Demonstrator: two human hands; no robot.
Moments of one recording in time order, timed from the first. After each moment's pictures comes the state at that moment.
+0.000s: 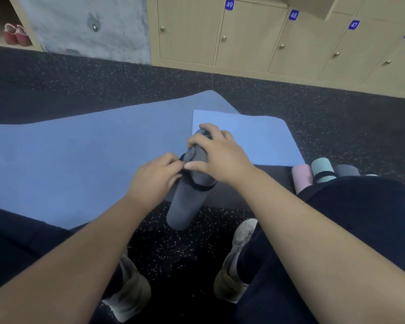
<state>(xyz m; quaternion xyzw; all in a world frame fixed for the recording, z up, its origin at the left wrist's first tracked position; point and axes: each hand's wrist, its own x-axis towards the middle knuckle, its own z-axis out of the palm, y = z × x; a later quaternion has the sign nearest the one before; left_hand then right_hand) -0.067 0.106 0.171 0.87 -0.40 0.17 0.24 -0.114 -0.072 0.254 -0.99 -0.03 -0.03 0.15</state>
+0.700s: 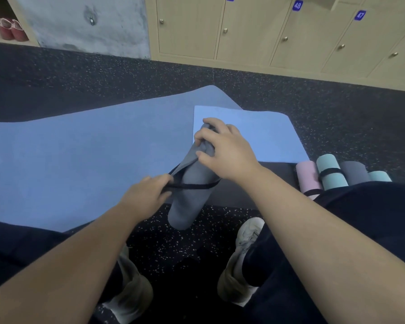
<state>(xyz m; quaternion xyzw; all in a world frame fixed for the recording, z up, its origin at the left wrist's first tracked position) -0.060 0.126 0.134 0.93 -0.30 -0.09 0.18 -0.104 -0.080 0.242 -0.98 -0.02 -0.09 0.18</state>
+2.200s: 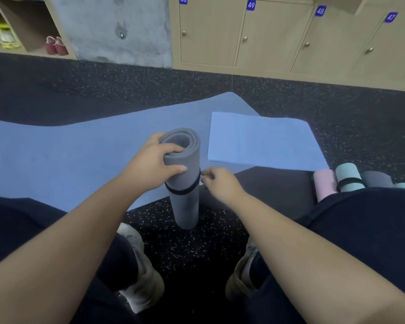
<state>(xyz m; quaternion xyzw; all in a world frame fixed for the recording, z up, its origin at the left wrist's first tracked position) -0.064 0.126 0.240 0.91 -0.23 -0.03 0.35 -0.107 -0.058 0.182 -0.91 0.10 0.07 0.40</state>
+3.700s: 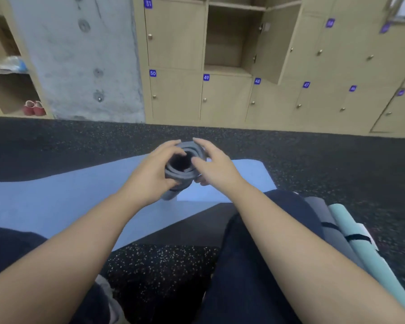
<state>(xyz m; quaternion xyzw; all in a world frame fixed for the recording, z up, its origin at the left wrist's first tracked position) -0.120 0.060 0.333 0.85 -0.37 0.08 0.37 -0.175 -0.103 0.353 -0.85 0.06 -0.10 0.51</state>
